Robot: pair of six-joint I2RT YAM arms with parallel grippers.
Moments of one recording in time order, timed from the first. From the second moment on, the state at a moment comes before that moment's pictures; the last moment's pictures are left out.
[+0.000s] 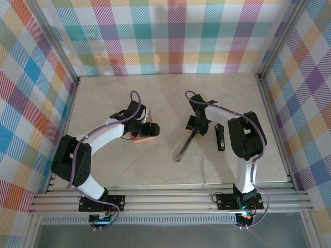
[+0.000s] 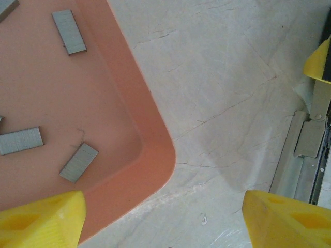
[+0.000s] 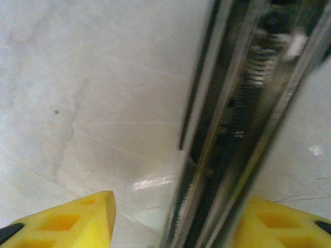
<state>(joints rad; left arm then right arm) -0.47 1.59 1.05 -0.52 0.22 -0.40 0.44 1.97 1.35 -0.75 -0.10 0.77</state>
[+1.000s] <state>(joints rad) -0.47 1.48 0.94 -0.37 0.23 -0.42 0.47 1.94 1.35 -0.63 -0.14 0.34</state>
